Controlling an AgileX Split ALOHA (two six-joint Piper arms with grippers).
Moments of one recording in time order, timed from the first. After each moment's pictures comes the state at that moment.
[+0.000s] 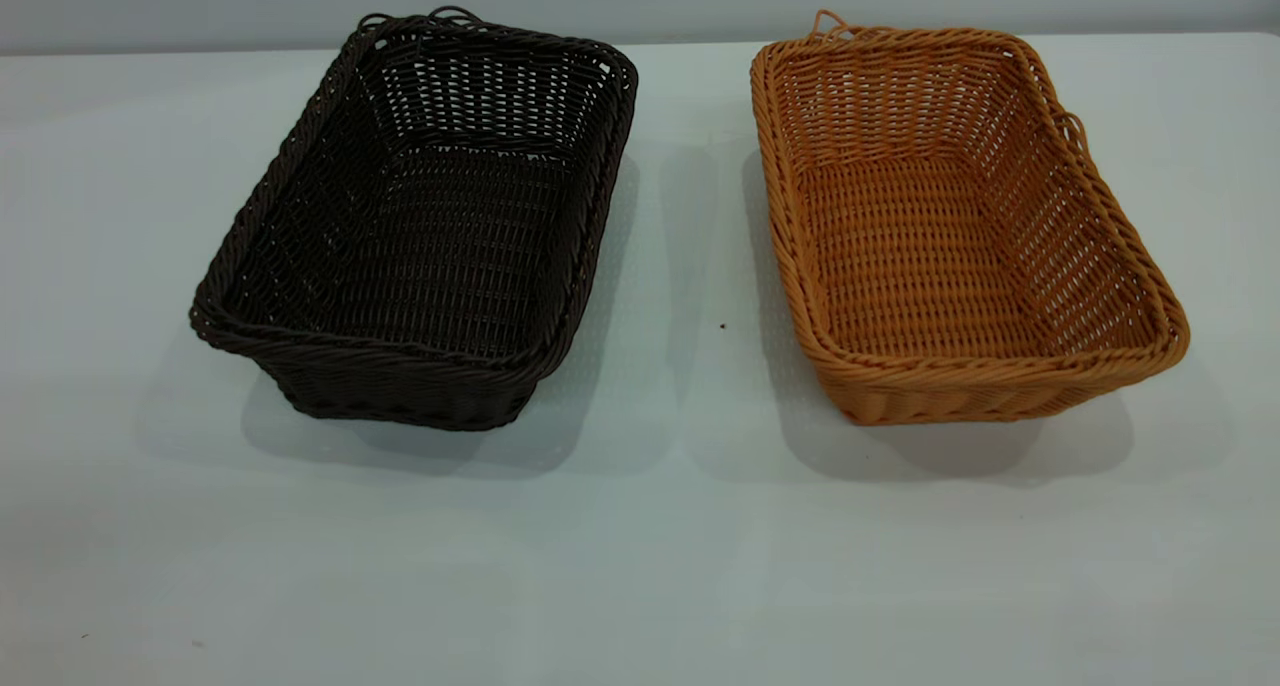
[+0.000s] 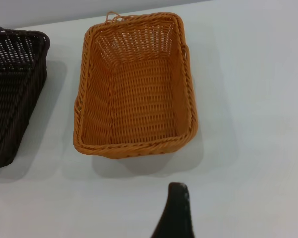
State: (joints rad) left arm 0.05 -0.02 -0.48 0.00 1.11 0.00; right arm 0.01 -0.02 -0.46 0.15 1.13 0.04
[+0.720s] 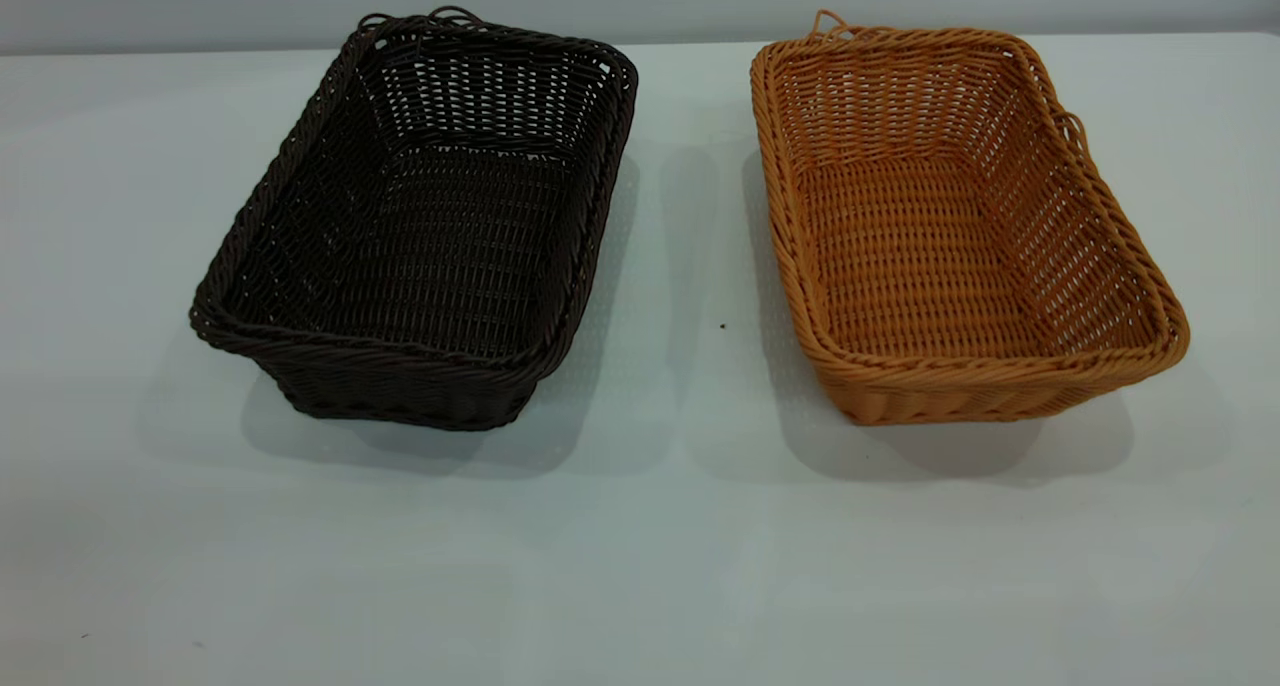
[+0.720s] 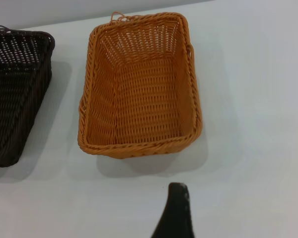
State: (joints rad) left arm 0.05 -0.02 -0.48 0.00 1.11 0.00; right arm 0.01 -0.02 -0.46 0.16 1.13 0.04
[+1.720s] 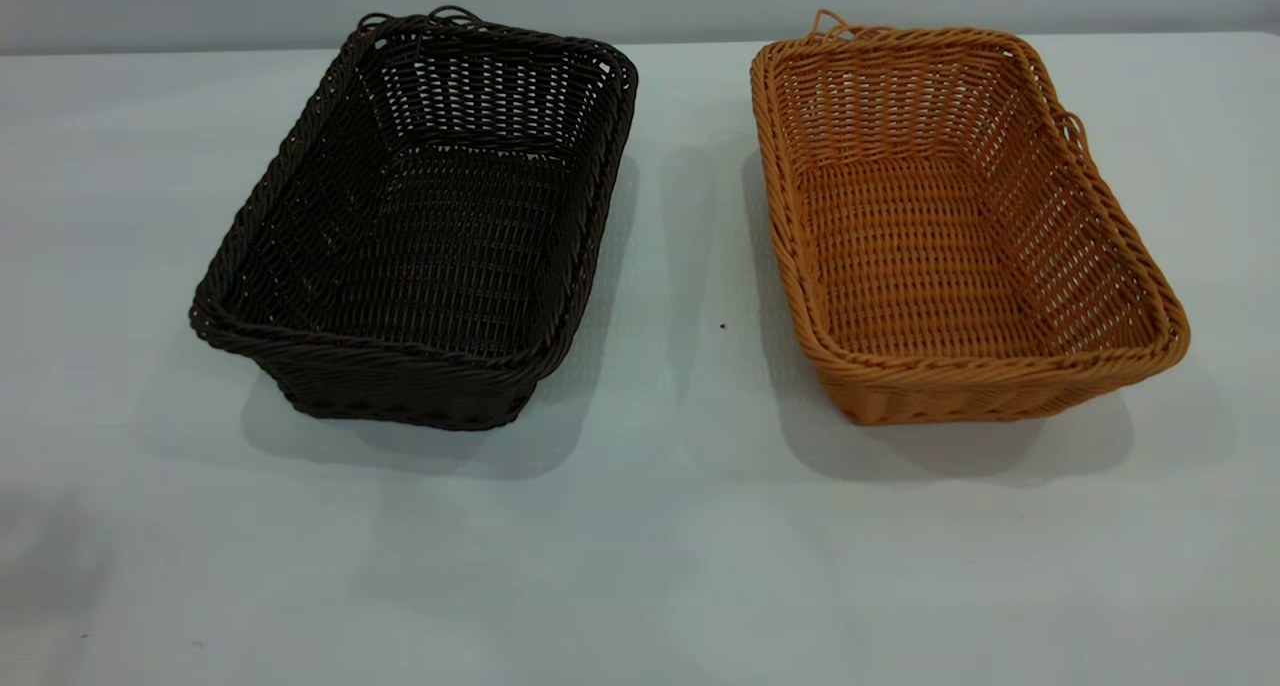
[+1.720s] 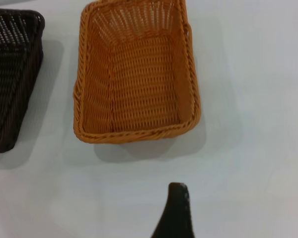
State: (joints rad) left arm 0.05 1.02 -0.76 -0.07 0.56 0.08; right arm 0.01 0.19 -0.51 0.16 1.09 0.04
